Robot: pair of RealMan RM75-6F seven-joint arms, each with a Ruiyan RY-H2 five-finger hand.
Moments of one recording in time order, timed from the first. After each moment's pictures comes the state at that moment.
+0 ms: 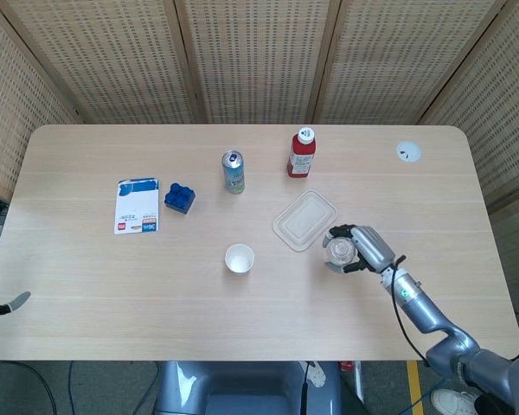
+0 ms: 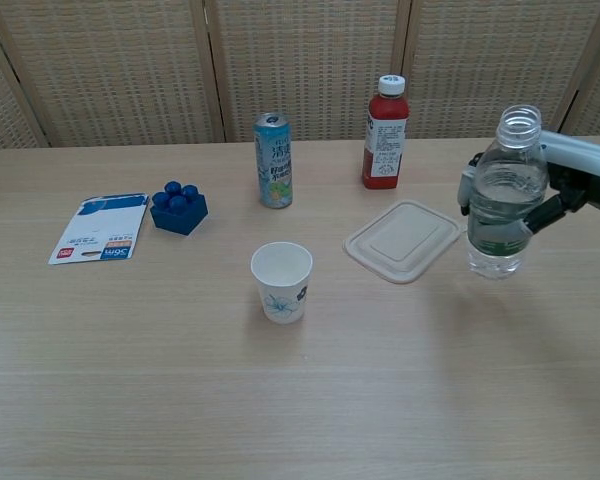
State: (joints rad) left arm -0.08 -0.97 -0.07 -1.71 1.47 1.49 -0.17; right arm 0.66 -1.54 0.03 -1.04 -1.57 1.13 0.72
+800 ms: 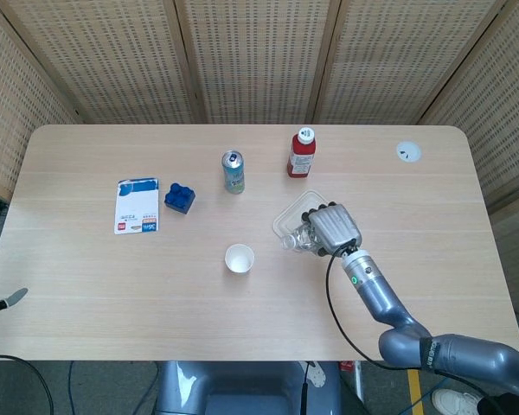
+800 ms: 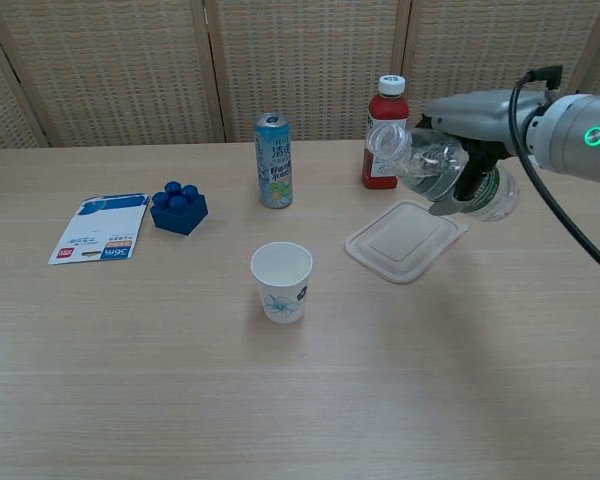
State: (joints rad) left arm -0.10 -0.94 -0.07 -1.71 1.45 1.44 -0.24; right arm 0.87 -1.44 0.23 -1.61 -0.84 0.96 -0.63
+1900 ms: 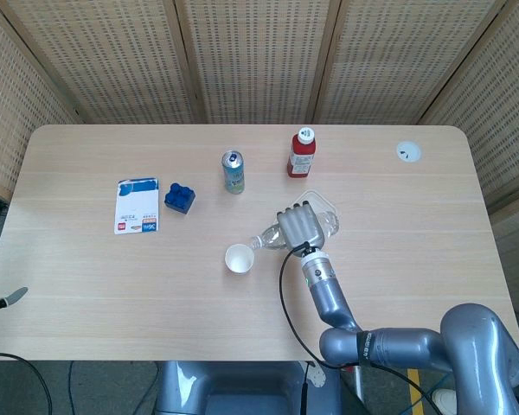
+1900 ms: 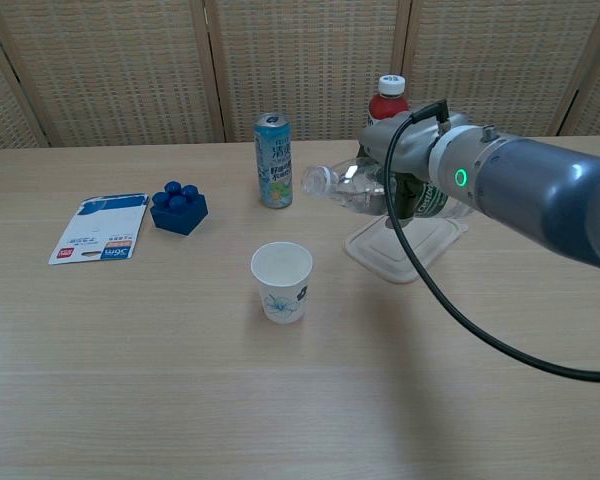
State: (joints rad) left arm -0.11 -0.93 -0.07 -1.69 1.44 1.41 -0.28; right arm 1.06 -1.70 0.20 -1.49 -0.56 1.19 -1.03
